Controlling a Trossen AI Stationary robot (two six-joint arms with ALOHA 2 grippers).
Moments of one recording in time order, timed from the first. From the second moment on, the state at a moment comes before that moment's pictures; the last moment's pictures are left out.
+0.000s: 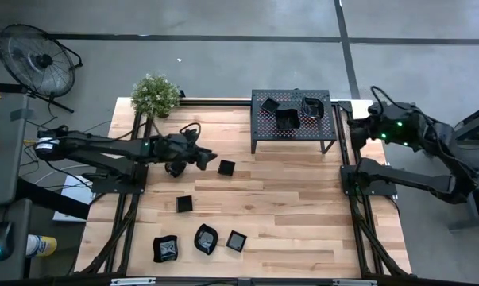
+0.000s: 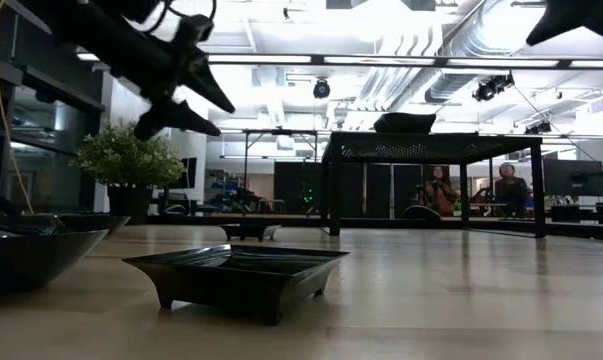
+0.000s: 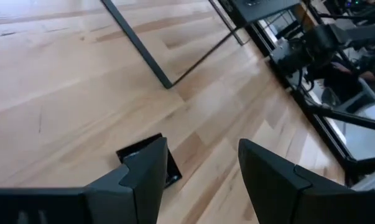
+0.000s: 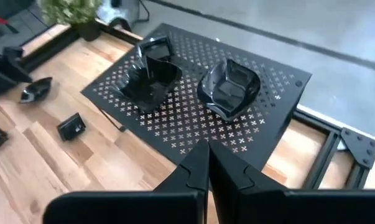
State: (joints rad) left arm 0.08 1.06 0.58 0.00 -0.19 -0.87; right arm -0.51 0.54 1.12 -1.19 0.20 0.38
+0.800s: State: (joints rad) left arm 0.20 1.25 0.61 -0.12 -0.02 -1.00; right arm -0.51 0.44 1.02 -1.03 0.02 0.35
